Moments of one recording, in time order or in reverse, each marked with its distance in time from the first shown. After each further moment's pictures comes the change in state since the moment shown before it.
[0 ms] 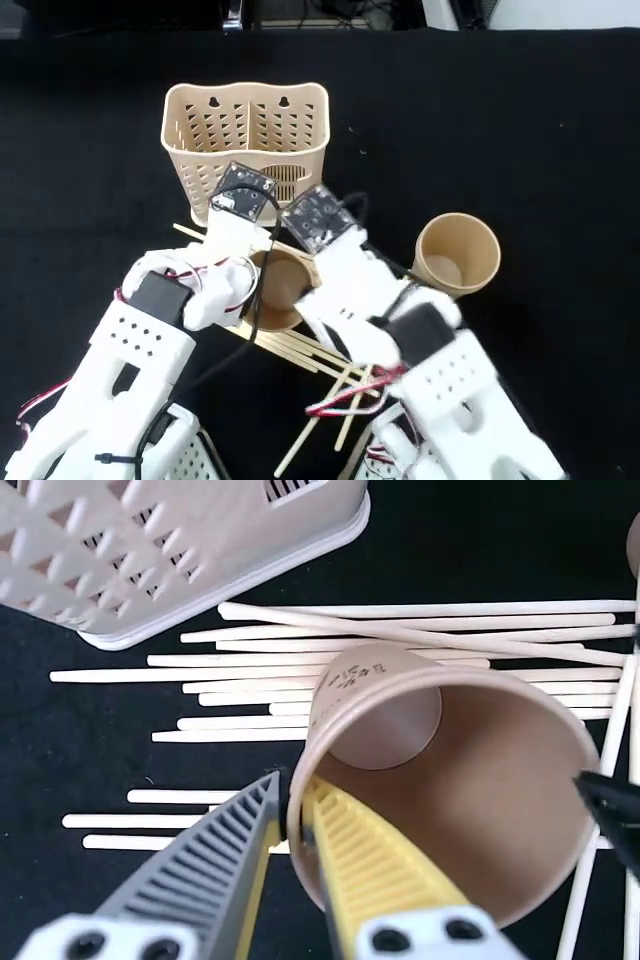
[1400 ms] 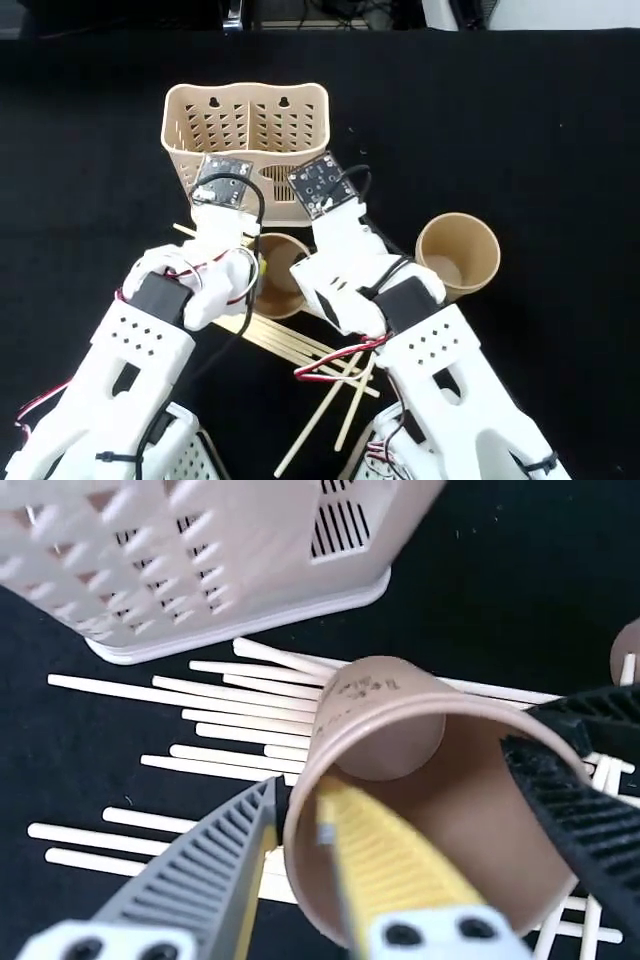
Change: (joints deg) left arm -0.3 0.0 1.8 -5.3 10.6; right arm 3.3 6.6 0.1 -12.7 -2.4
